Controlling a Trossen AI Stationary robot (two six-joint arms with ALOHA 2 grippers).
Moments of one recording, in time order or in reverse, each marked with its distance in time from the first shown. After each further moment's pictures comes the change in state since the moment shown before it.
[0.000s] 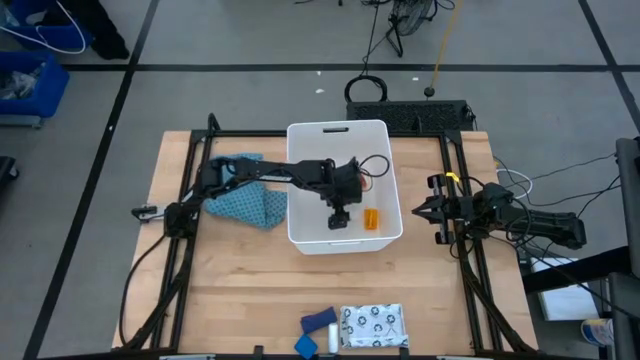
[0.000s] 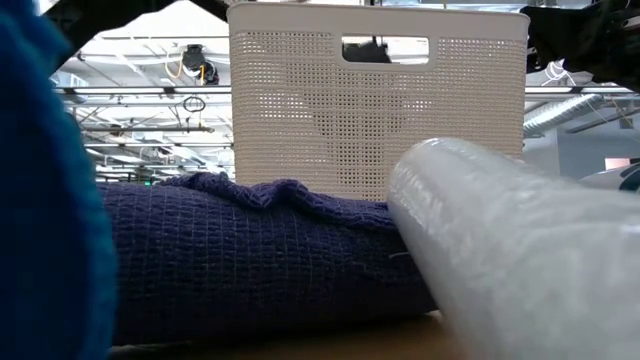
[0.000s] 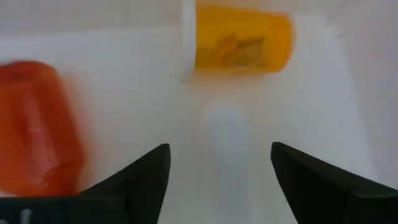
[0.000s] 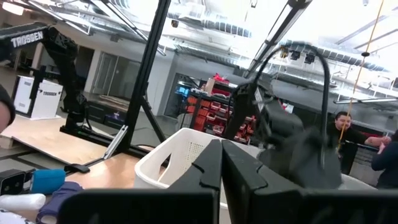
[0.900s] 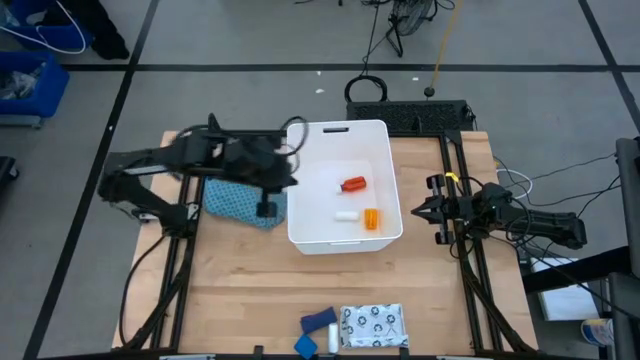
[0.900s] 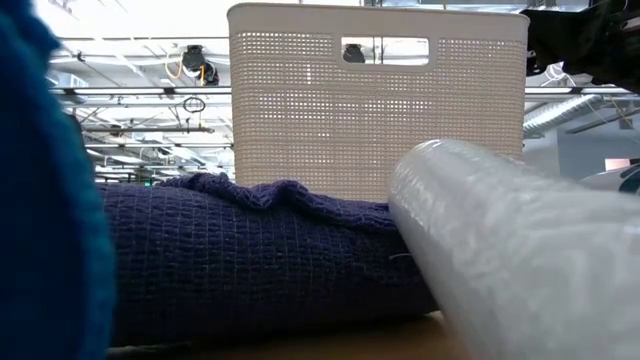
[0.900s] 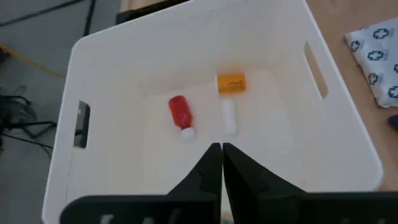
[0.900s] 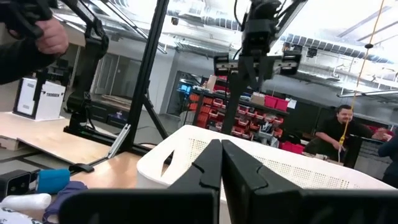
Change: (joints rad) left arm -0.163 -0.774 -0.051 -0.418 -0.373 0.025; right arm 0.000 0.006 0.000 -0.007 0.000 0.021
